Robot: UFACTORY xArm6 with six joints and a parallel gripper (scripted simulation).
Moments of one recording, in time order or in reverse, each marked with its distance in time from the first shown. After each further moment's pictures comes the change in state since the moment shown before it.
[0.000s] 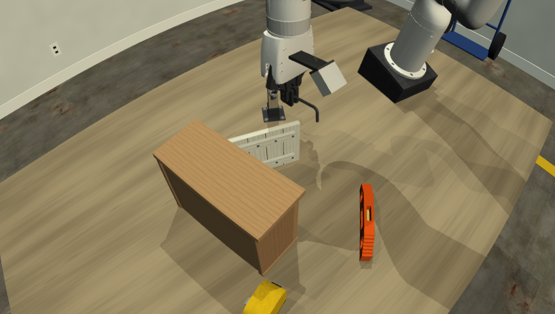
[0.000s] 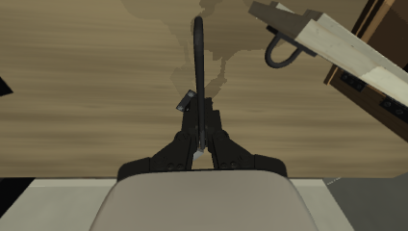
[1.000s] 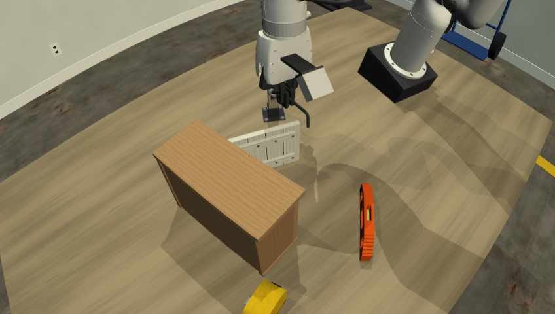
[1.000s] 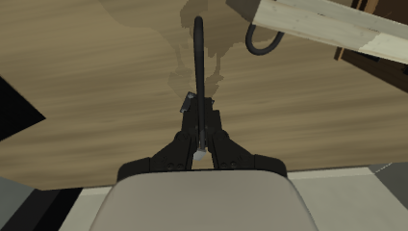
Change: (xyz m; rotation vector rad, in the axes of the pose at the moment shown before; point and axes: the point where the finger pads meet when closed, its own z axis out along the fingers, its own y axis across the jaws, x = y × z) arm -0.001 0.009 0.000 0.000 0.000 0.197
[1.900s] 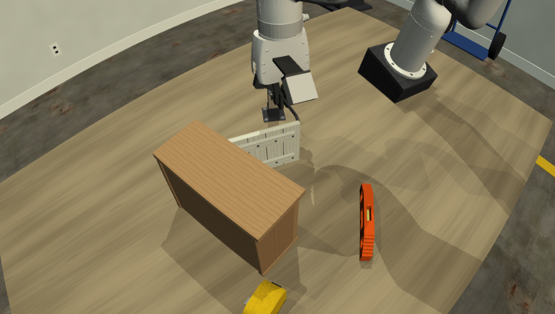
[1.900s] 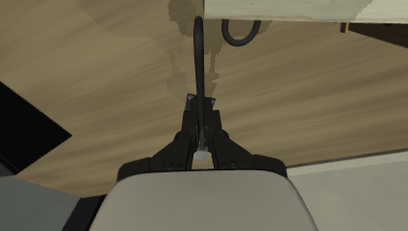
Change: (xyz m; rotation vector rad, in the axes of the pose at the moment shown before) arm -0.001 0.008 0.000 0.000 0.000 0.183
